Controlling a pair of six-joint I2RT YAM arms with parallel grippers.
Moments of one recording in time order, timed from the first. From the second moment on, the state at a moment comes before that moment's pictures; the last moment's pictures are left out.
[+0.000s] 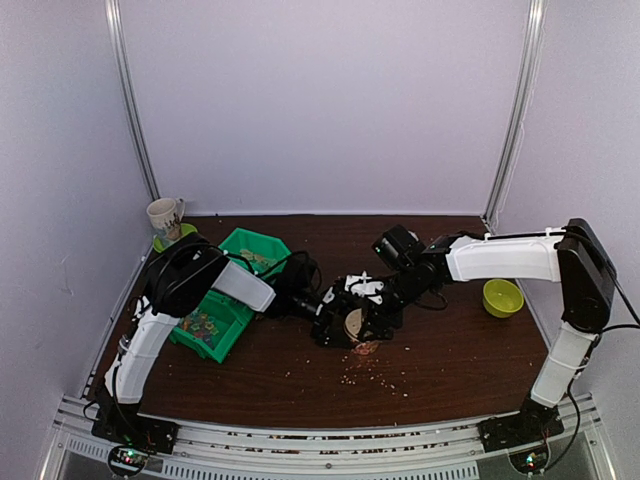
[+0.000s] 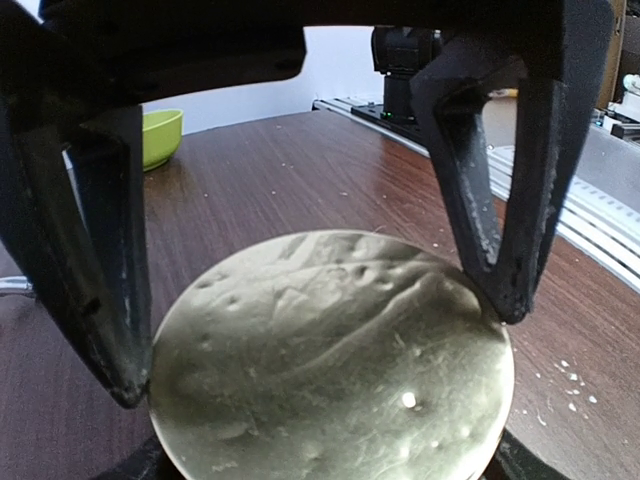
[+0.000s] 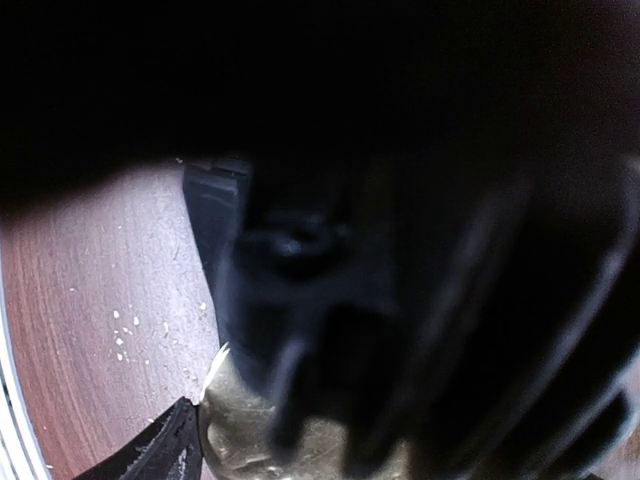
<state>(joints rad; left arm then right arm) -0.77 2.46 1.44 0.42 1.20 0.59 0.76 1.76 1.19 -0.52 -0.31 -0.54</state>
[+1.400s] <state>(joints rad) -0.78 2.42 1.47 0.44 0.85 0.52 0.70 1.66 1.25 -0.62 -0.05 -0.29</state>
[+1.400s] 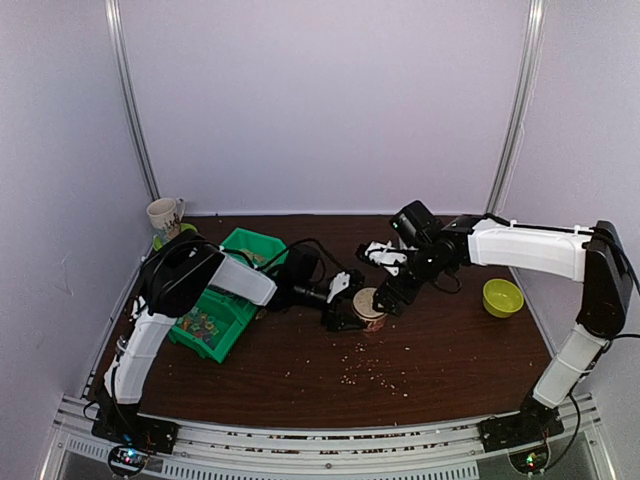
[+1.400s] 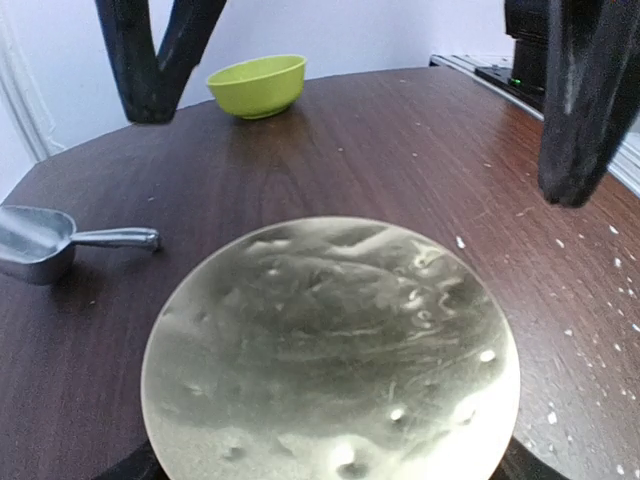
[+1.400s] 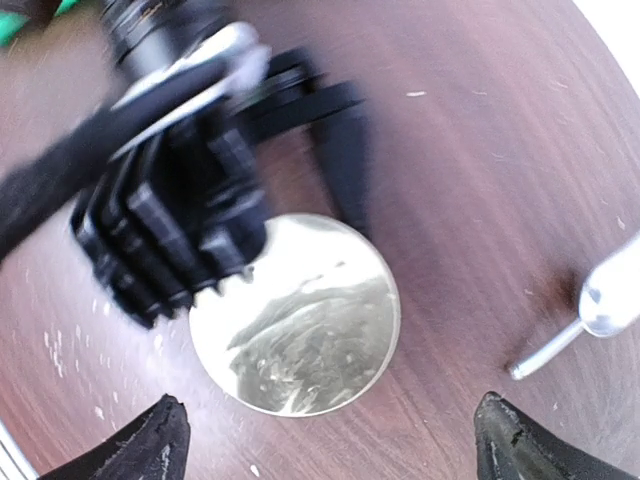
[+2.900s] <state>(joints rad) -0.77 2.44 1.58 0.01 1.15 0.81 0.75 1.80 1.25 -0.57 -0.34 -0.57</state>
